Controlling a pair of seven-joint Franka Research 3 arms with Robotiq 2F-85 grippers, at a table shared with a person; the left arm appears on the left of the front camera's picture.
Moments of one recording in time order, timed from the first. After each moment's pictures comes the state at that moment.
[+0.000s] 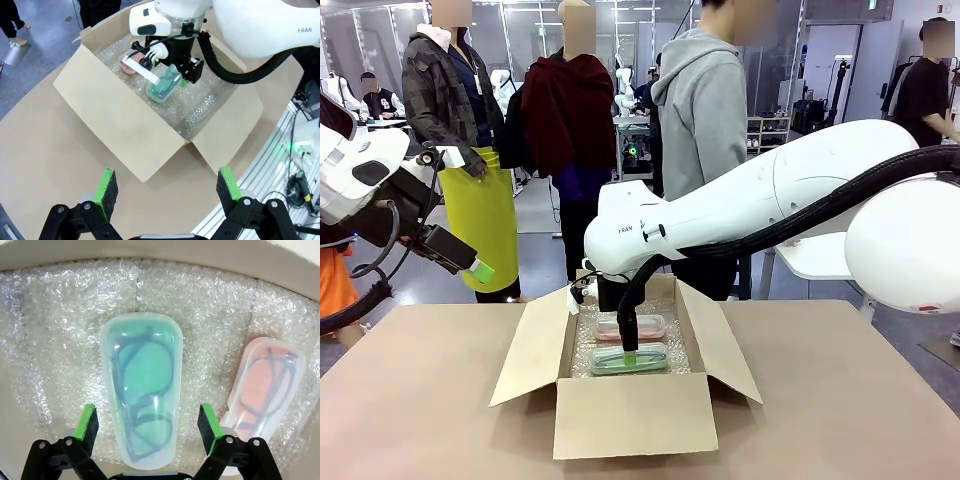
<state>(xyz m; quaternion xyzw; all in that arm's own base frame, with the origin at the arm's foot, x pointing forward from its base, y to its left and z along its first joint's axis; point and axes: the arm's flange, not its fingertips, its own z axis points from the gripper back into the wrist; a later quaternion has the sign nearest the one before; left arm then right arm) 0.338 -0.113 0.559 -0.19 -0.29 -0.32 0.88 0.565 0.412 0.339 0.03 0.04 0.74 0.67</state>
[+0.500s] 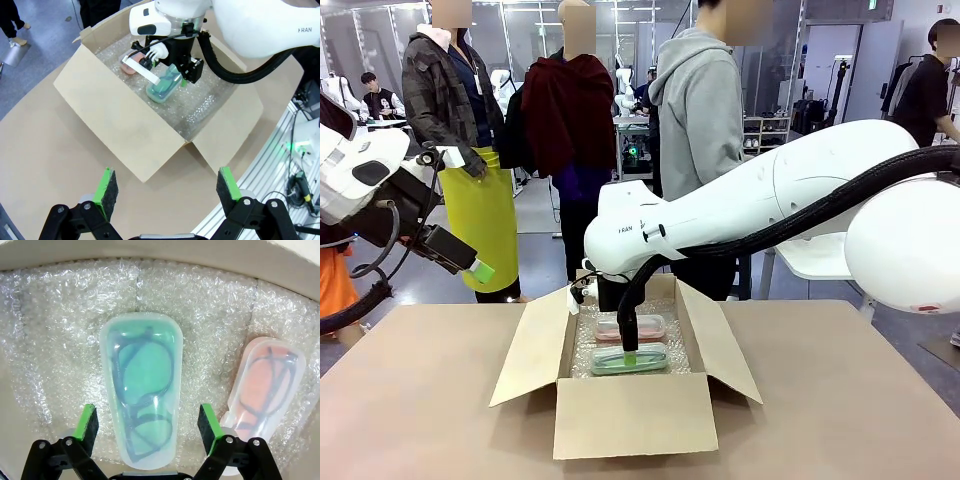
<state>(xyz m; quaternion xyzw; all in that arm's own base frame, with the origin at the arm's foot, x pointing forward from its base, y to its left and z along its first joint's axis) 0.338 -0.113 0.559 -0.18 -0.29 -0.32 0.88 0.565 0.412 0.339 0.03 0.04 0.74 0.67</state>
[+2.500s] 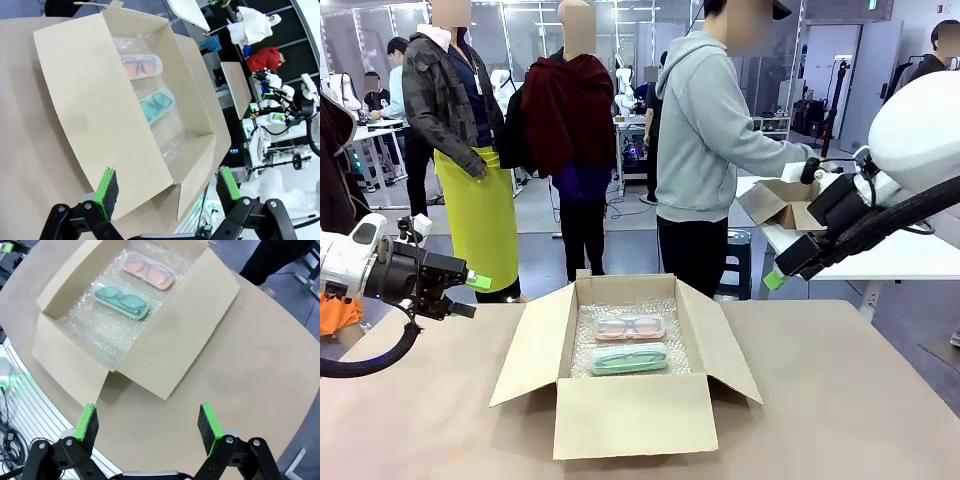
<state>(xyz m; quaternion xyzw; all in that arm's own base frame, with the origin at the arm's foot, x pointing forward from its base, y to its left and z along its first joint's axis) 0.437 -0.027 0.417 -0.47 -0.22 -0.09 0.85 0.374 0.095 0.535 0.18 -0.24 0.29 0.91</state>
